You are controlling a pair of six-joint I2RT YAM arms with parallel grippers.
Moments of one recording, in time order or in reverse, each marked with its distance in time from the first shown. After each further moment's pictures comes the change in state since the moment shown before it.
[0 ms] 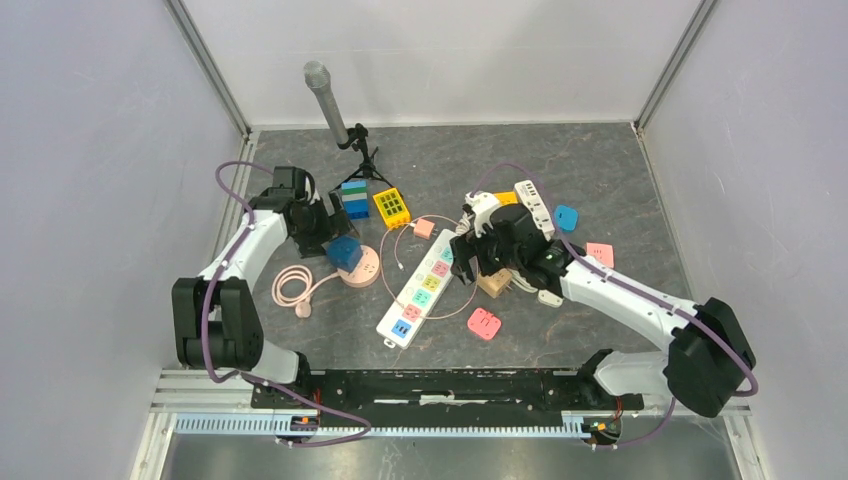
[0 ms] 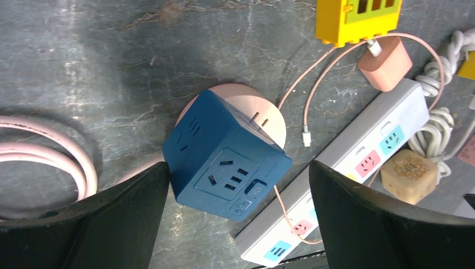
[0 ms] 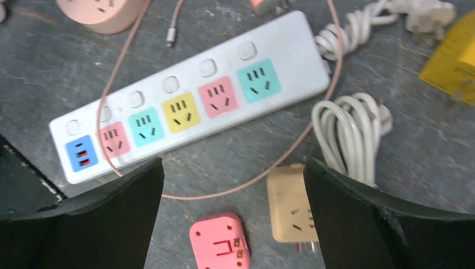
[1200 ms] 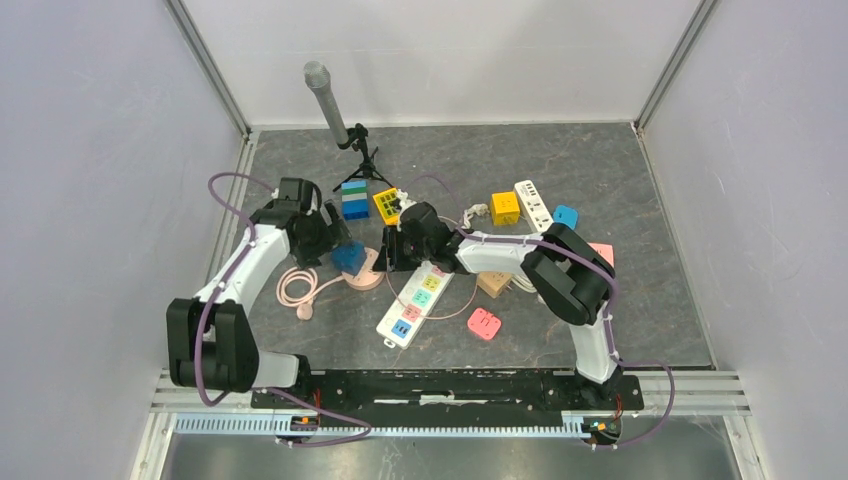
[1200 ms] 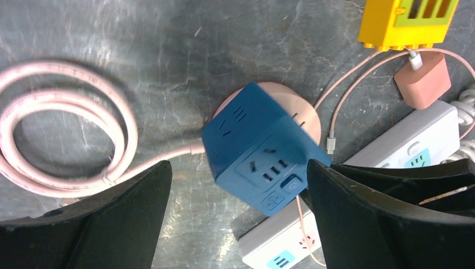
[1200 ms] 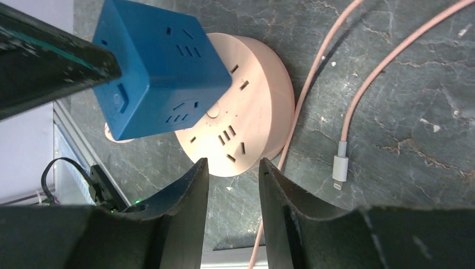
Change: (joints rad) left arm -0.055 -0.131 -0.123 0.006 -0.182 -0.170; right arm 0.166 0.754 0.414 0.392 -0.192 0.571
